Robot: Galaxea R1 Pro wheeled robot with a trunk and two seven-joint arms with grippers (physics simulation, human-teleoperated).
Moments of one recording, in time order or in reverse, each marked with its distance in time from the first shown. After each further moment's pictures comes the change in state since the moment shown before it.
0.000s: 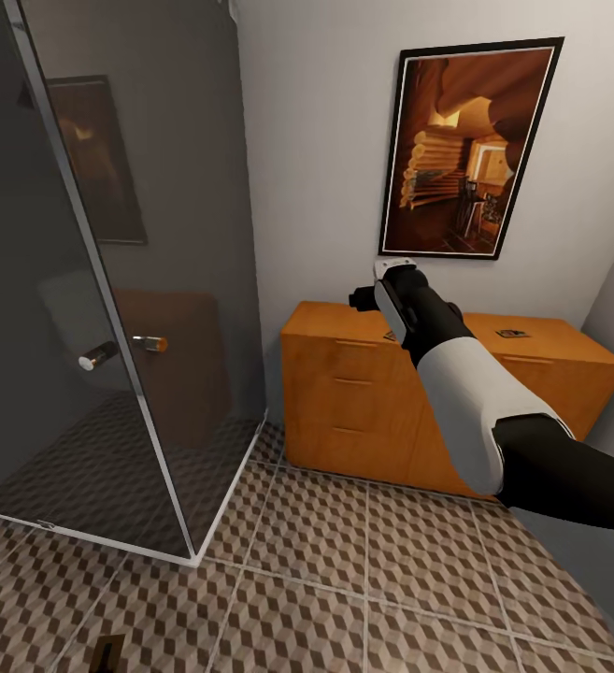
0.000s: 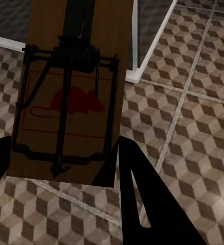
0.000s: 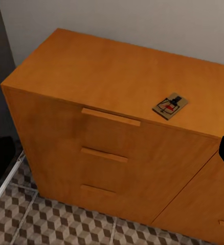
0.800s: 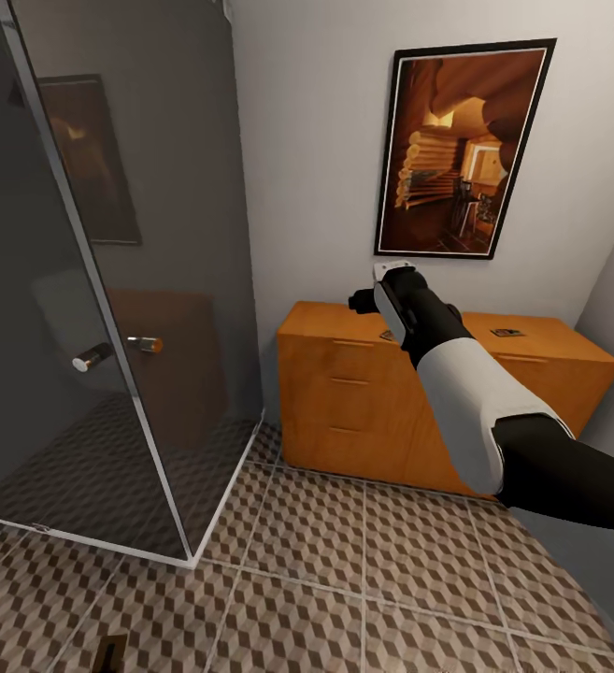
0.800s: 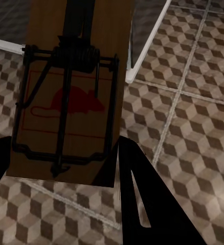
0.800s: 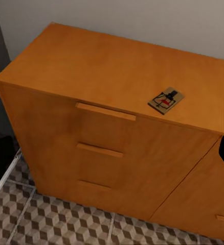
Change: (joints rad) left arm 0.000 -0.008 0.000 0.000 -0.001 0.000 -0.001; right arm 0.000 0.000 -0.001 0.015 -0.001 -0.001 0.001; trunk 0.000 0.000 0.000
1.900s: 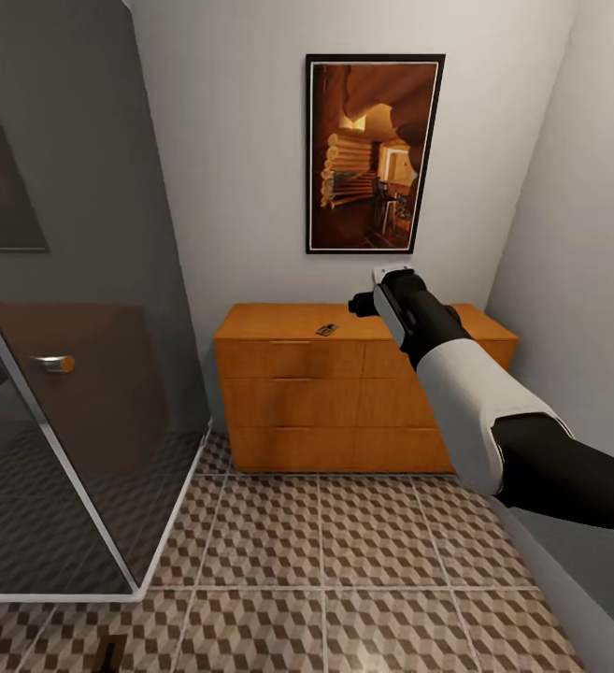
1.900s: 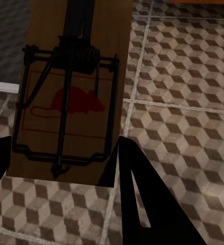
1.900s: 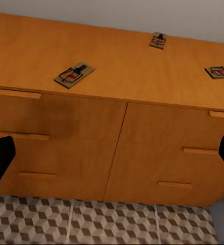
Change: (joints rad) left arm 0.000 0.003 -0.003 0.000 0.000 -0.001 -0.001; right arm 0.000 0.000 -0.001 0.019 0.000 -0.001 -0.001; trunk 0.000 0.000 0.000
